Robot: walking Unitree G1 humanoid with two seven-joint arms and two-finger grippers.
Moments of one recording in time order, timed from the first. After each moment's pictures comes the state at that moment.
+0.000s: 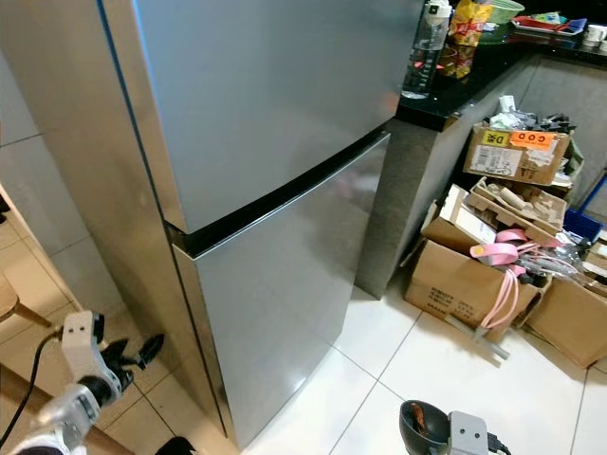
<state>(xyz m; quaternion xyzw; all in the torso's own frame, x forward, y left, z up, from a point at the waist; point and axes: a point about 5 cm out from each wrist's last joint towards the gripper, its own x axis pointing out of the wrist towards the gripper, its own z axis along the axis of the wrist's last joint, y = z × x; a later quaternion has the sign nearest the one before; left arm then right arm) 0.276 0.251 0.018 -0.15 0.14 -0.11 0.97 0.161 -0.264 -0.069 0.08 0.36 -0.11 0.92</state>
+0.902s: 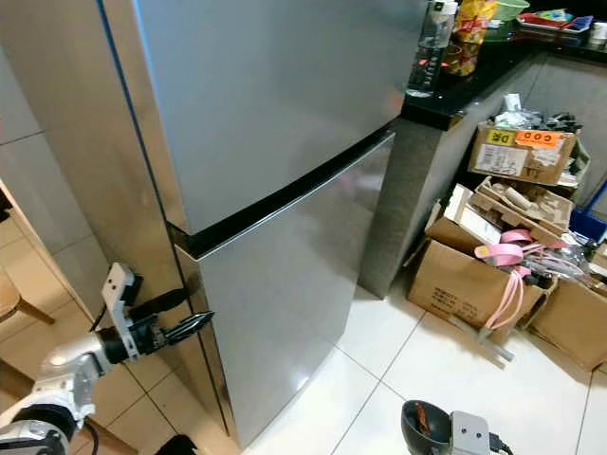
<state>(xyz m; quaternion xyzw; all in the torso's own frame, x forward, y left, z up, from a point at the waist) 0.306 0.195 0.067 -0.06 0.06 -0.41 0.91 0.161 -0.265 -0.069 0.08 0.36 -0.11 0.92</state>
